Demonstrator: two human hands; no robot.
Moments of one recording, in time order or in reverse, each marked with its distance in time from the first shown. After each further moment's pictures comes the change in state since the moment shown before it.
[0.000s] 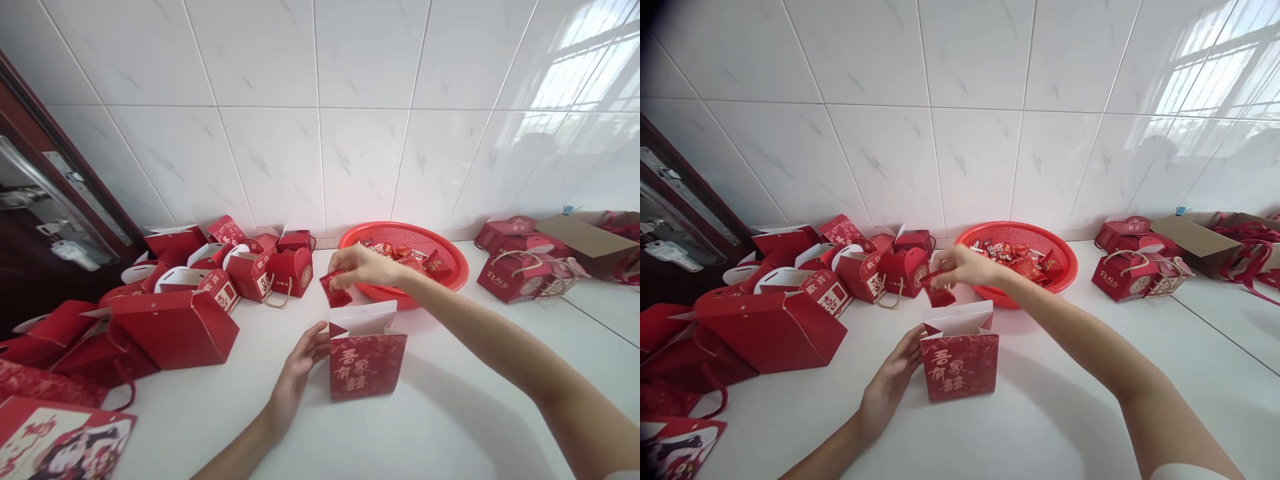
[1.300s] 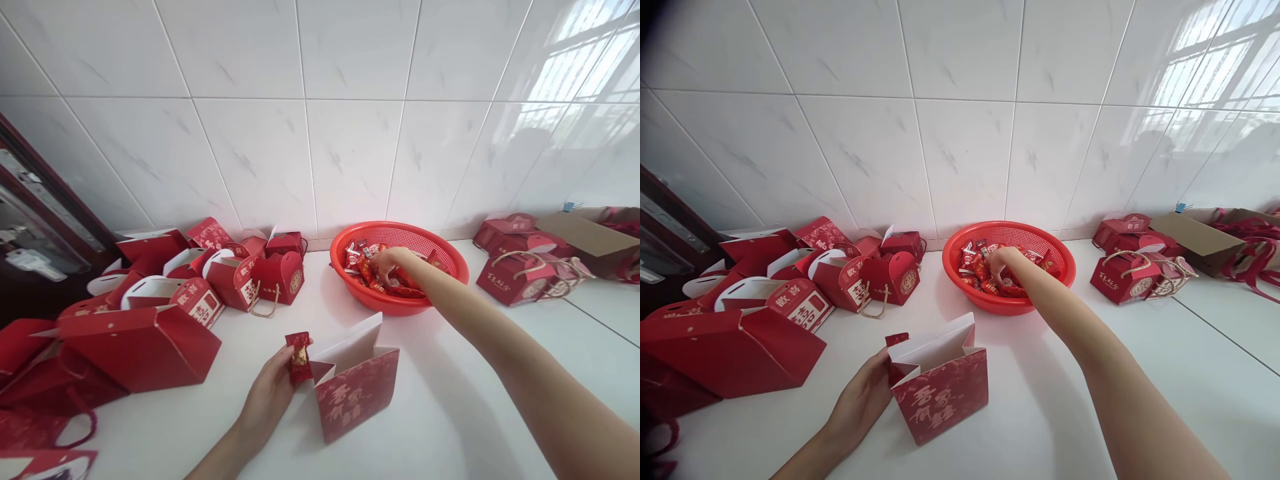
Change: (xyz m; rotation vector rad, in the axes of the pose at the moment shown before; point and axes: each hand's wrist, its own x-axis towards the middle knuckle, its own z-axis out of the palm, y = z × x) left_hand 0.014 0.019 0.007 -0.234 0.258 -0.252; right_hand 0.019 0.081 -0.103 -0.758 -0.053 0.882
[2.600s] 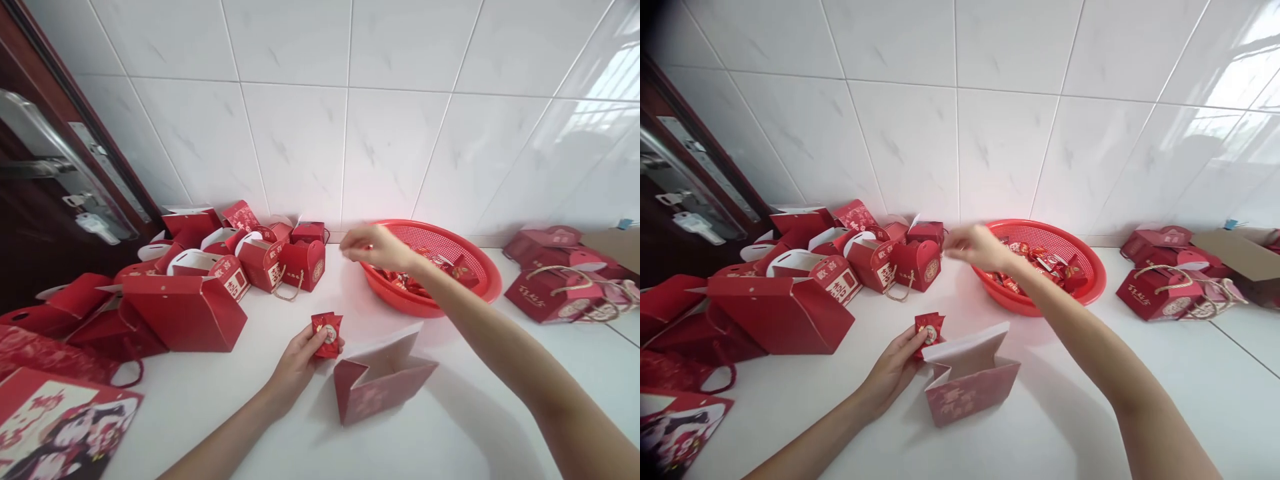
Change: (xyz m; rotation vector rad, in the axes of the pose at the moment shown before) left_hand 0.008 -0.007 -0.004 0.085 -0.066 0.031; right_hand -0.056 -0.086 0.017 0.416 0.478 -0.963
